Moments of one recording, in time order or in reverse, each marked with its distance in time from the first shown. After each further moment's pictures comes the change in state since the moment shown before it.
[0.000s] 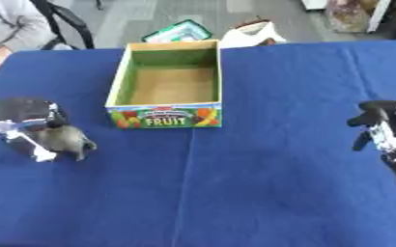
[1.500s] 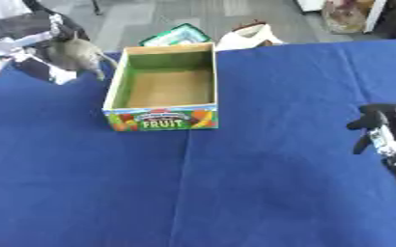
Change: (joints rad) left arm -0.358 -0.102 0.085 0.127 0.059 0.050 0.043; right arm 0.005 -0.001 0.012 0.001 0.000 -0.001 0.016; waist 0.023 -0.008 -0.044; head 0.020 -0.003
